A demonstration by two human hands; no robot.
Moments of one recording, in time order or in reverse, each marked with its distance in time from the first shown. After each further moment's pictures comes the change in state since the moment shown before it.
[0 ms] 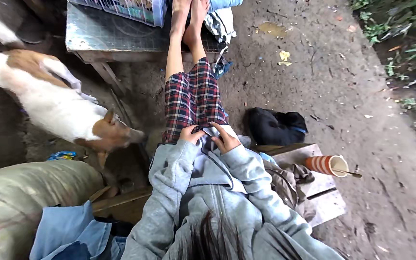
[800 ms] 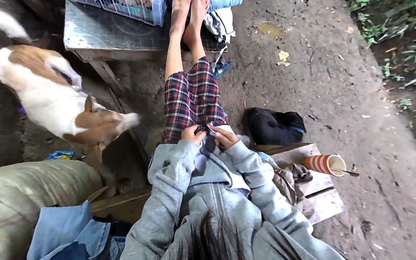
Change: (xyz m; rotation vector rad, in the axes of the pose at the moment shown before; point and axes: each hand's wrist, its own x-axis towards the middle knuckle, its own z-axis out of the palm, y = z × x) left_hand 0.001 -0.003 0.005 0.250 -0.021 0.066; right_hand 0.013 0.010 -0.005 0.522 -0.156 0.046
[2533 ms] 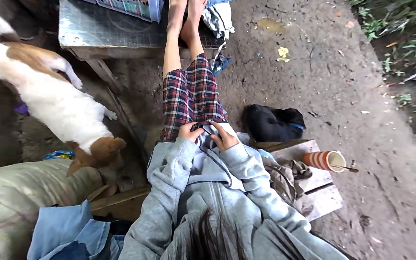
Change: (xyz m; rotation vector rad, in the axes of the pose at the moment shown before) left_hand -0.005 0.008 -0.004 -0.270 0.032 -0.073; right_hand -0.015 -0.007 0.015 -0.522 0.165 -0.030
